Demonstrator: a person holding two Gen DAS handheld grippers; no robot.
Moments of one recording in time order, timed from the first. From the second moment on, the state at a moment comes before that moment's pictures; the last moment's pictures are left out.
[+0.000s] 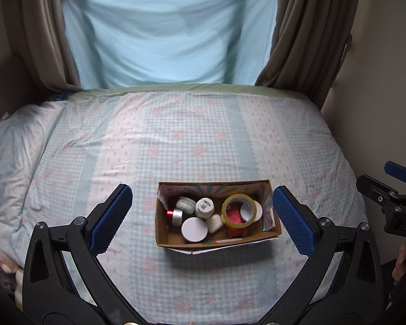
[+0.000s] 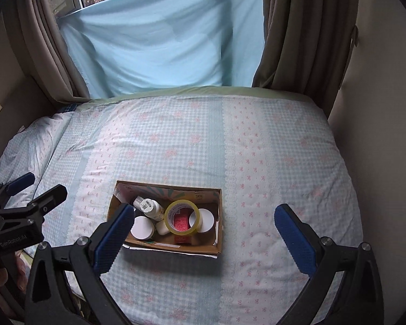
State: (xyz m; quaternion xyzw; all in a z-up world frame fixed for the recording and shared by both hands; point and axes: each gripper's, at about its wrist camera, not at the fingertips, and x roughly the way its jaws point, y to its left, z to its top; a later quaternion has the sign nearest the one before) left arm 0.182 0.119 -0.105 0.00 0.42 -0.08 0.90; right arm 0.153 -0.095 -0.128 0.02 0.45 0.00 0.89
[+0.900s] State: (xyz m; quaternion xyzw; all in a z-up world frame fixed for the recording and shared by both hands) left arm 0.094 0.106 -0.029 -0.01 0.29 -0.08 0.95; right arm 0.056 -0.118 -0.040 0.01 0.30 -0.05 0.95
